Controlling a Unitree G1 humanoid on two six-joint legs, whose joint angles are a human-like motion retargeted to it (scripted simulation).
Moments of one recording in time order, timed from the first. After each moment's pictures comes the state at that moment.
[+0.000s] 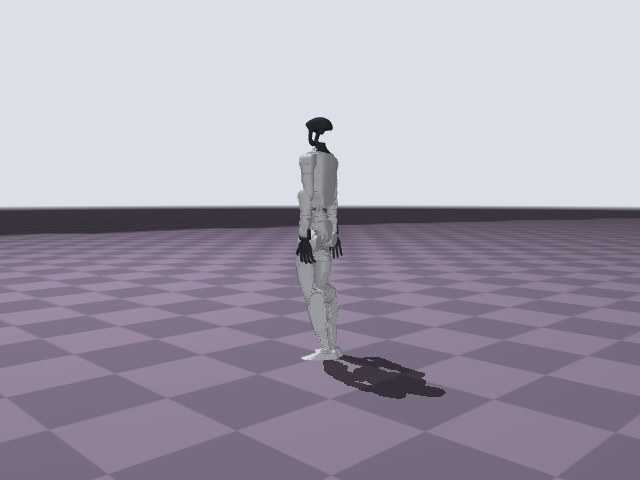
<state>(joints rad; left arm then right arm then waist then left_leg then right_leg) 0.06 0.09 0.15 1.53 0.21 -0.01 -0.17 0.00 -0.15 -0.02 1.58 -0.45 0.02 0.09 -0.04 0.03 -0.08 -0.02 -0.01 0.46 0.12 -0.19 0.06 -0.03 -0.01 -0.45 0.13 -0.13 -0.04</state>
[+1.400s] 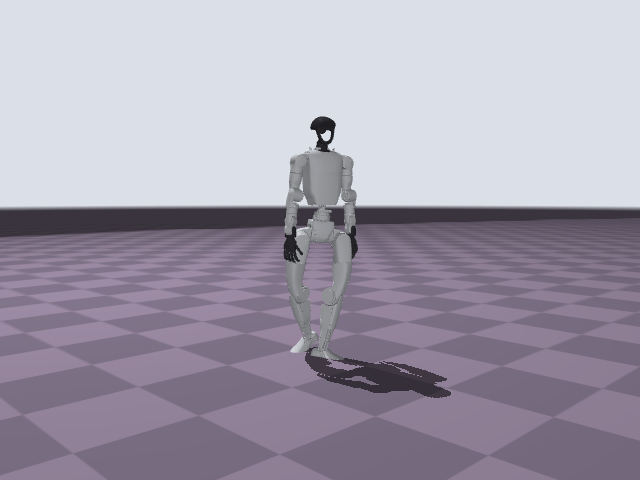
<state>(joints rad) 0.02 0.08 0.29 1.56 0.09 0.00 -0.08 0.02 -0.15 0.06 1.51 -0.46 -0.07 0.09 0.15 0.07 -0.07 -0.03 0.07 0.65 0.11 -0.15 0.06 0.26 -0.08 -1.12 0.34 -0.02 -0.08</state>
